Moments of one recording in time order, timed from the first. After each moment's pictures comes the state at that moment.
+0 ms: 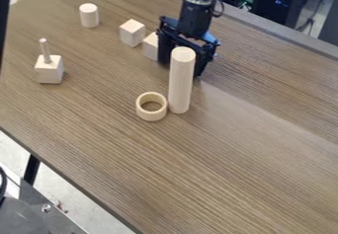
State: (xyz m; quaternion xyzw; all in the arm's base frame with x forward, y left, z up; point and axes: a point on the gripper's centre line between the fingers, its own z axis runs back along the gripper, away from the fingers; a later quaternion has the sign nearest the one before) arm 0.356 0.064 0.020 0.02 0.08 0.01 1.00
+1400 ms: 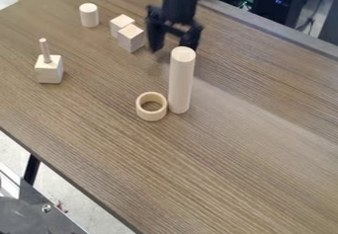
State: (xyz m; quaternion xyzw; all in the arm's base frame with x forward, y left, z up) arm 0.362 0.069 0.046 -0.02 0.03 -0.04 1.00
